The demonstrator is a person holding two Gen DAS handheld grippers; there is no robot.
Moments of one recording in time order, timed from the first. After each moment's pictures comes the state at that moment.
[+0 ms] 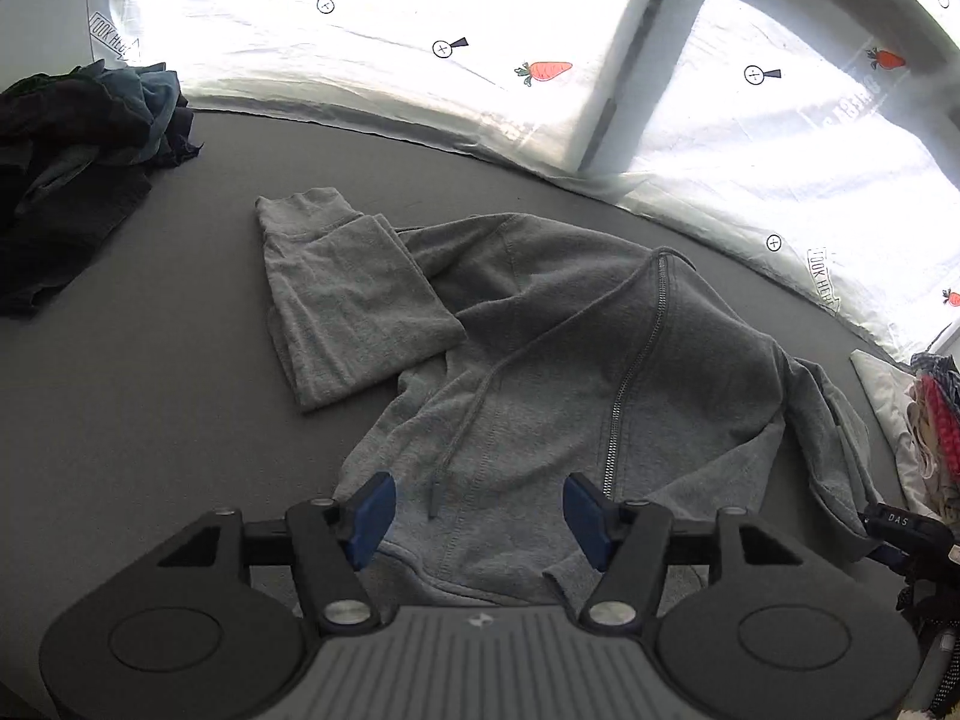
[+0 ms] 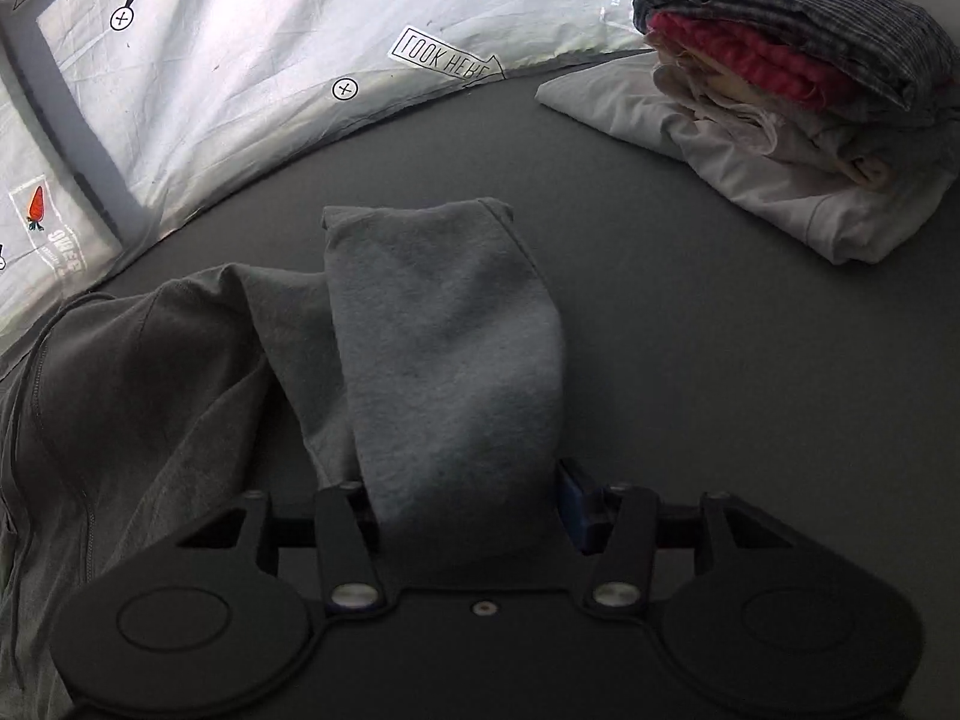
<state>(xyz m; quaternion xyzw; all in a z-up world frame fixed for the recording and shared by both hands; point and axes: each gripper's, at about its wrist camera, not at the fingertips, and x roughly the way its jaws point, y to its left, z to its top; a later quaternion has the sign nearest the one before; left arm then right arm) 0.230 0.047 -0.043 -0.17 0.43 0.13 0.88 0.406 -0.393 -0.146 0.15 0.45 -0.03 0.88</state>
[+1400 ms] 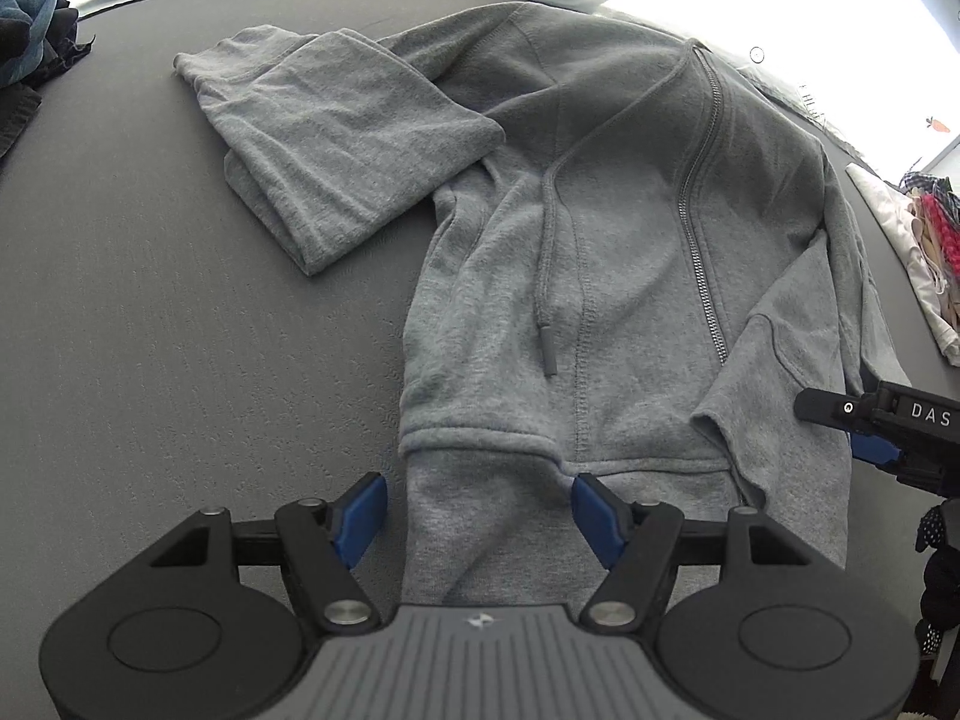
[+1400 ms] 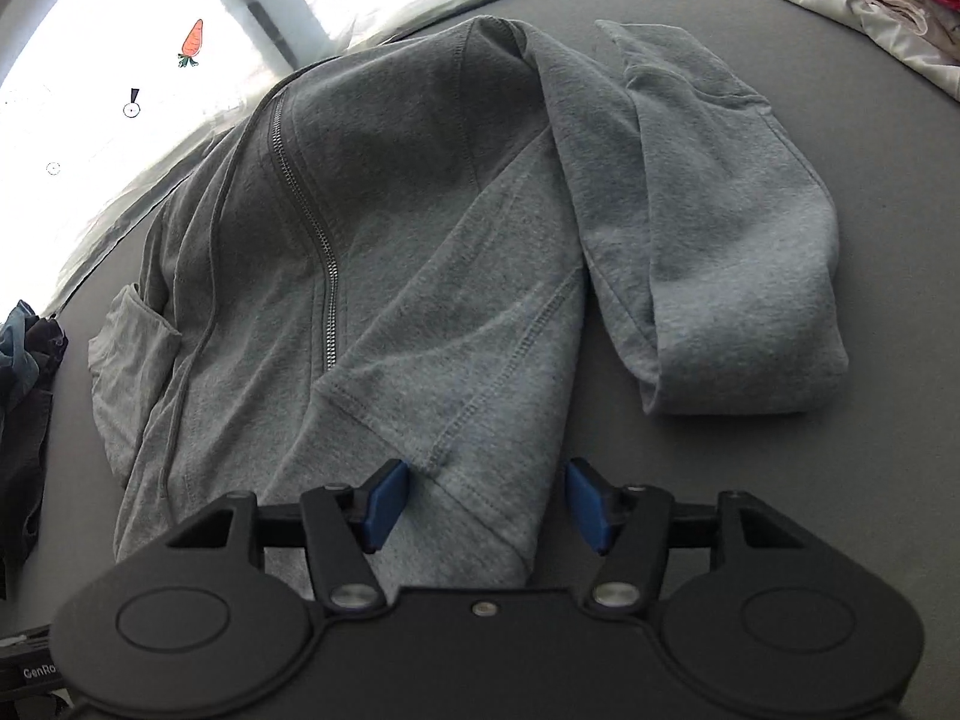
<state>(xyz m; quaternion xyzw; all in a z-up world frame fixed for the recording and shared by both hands) 0.241 0.087 -0.128 -0.13 0.55 -0.01 0.82 0.324 -0.231 -0.153 0.15 0.51 0.07 0.84</state>
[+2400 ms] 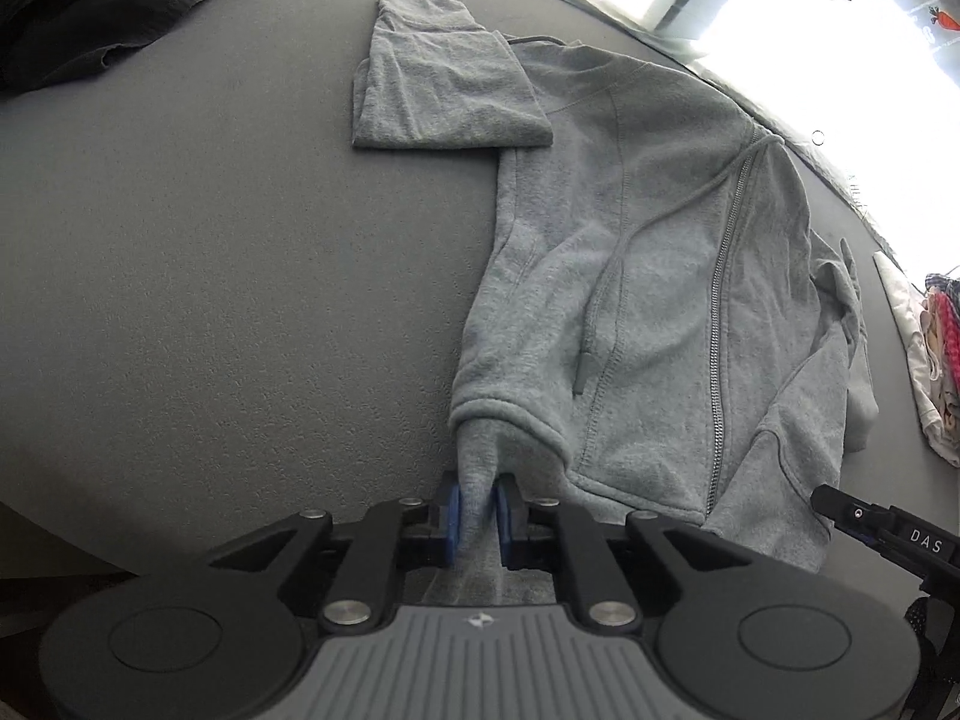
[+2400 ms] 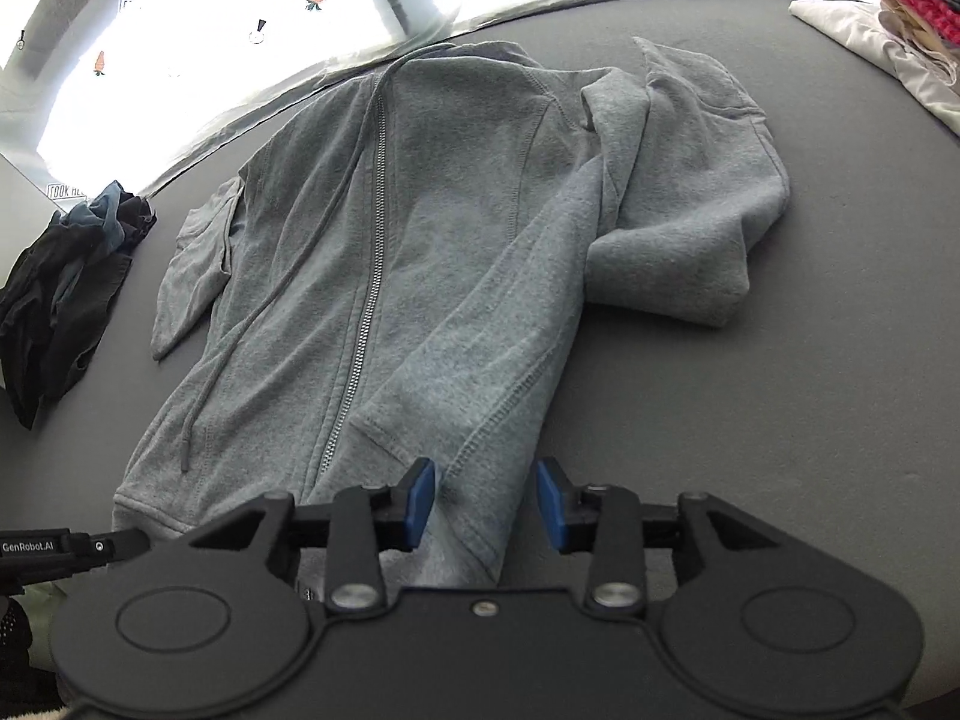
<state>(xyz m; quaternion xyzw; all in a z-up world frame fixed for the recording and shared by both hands) 0.149 0.056 -0.088 -0.24 0.53 0.10 0.81 0.246 -0.287 -0.125 0.08 0.49 0.16 0.85</state>
